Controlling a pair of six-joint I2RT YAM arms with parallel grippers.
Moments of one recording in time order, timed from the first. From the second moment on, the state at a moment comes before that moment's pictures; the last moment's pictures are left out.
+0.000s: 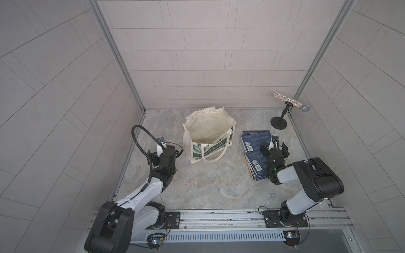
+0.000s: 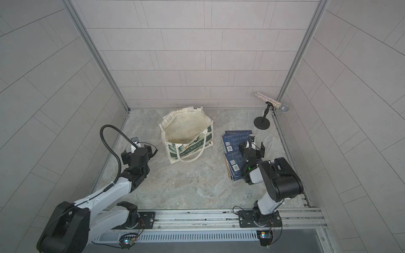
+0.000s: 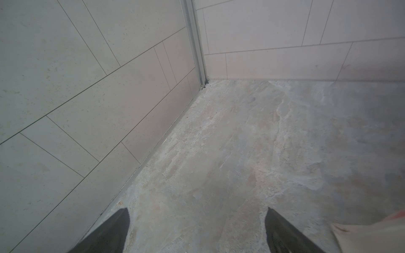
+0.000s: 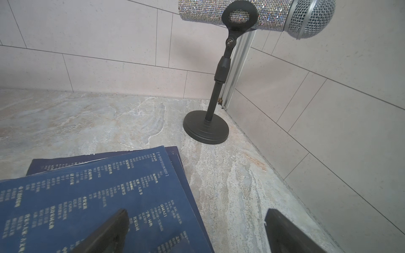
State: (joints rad) left arm -0.29 1.13 0.36 0.31 -0.83 -0.08; right arm 0.16 1.60 0.28 1.12 0.58 -0.08
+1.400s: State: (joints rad) left arm -0.08 1.58 0.40 0.82 -0.45 -0.04; right arm 0.08 1.59 0.34 0.98 0.47 -0.01
